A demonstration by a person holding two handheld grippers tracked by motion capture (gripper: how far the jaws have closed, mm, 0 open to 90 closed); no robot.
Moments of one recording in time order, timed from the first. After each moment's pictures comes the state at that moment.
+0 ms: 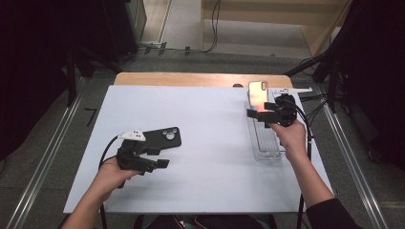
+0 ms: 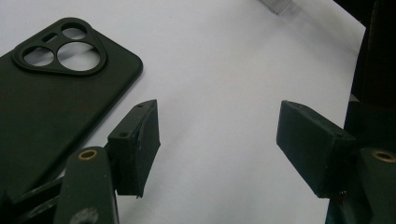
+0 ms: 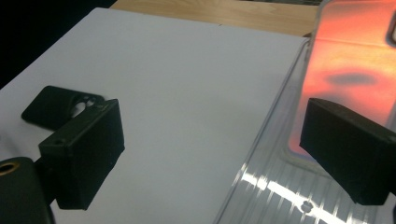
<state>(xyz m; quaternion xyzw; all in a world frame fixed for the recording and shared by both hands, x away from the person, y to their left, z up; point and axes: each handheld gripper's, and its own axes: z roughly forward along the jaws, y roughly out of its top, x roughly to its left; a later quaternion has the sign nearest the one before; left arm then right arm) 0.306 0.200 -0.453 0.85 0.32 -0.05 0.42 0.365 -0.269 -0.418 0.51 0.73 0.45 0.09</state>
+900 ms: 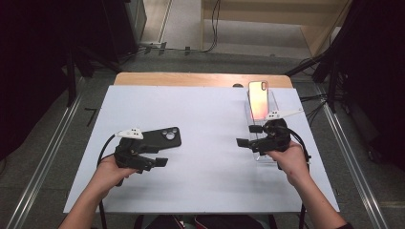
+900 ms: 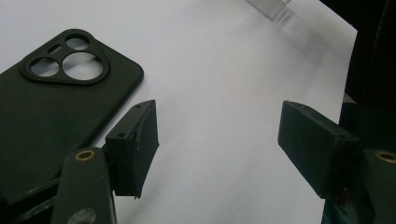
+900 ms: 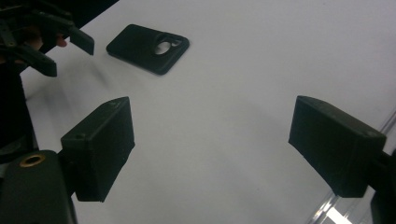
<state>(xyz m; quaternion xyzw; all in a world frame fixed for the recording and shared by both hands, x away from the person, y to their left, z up) 0.309 0.204 -0.447 0.85 0.31 -0.05 0.43 0.302 -0.236 -0.425 0.41 0.79 0.46 0.03</state>
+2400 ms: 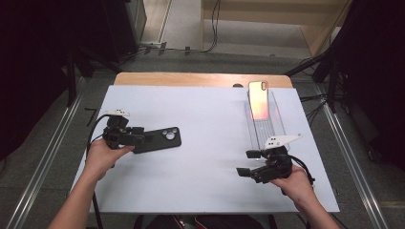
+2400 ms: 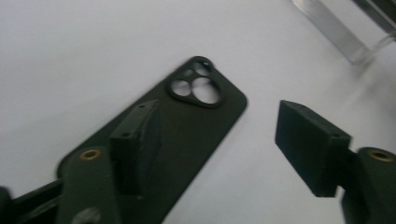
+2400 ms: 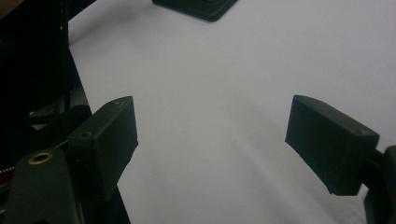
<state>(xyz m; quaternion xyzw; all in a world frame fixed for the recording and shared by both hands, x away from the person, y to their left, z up) 0.365 0.237 -0.437 0.81 0.43 0.01 0.39 0.245 -0.230 -0.449 0.36 0.82 0.45 -0.02</state>
